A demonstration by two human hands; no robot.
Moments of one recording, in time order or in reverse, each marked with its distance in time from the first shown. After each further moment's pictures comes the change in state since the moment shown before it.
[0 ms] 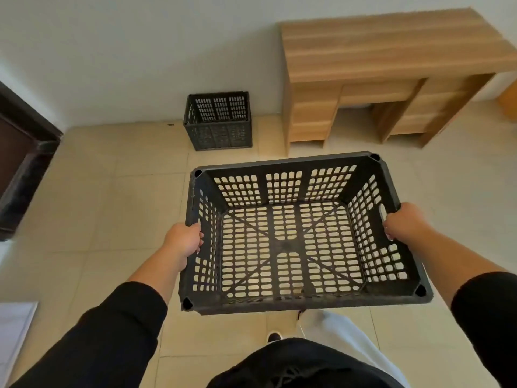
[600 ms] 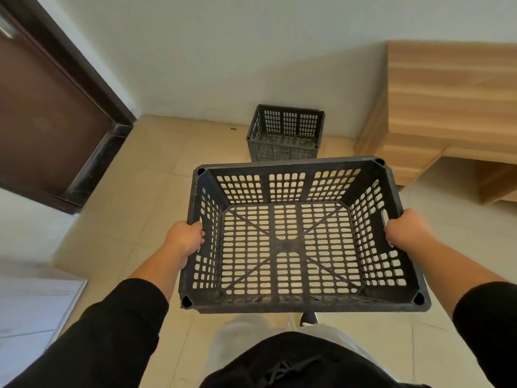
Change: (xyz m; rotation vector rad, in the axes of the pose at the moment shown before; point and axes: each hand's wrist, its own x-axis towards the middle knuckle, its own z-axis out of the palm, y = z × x) left_hand 0.202 0.143 -0.110 -0.129 0.222 -0.143; right_hand 0.165 -0.336 0.098 -0.098 -0.201 -0.160
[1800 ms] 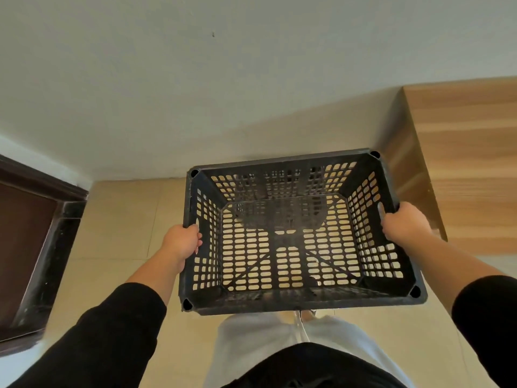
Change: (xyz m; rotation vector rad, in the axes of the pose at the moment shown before) left_hand 0.436 0.448 0.081 0.106 -0.131 0.029; right_hand 0.371 -0.399 -0.012 0.125 0.033 0.143
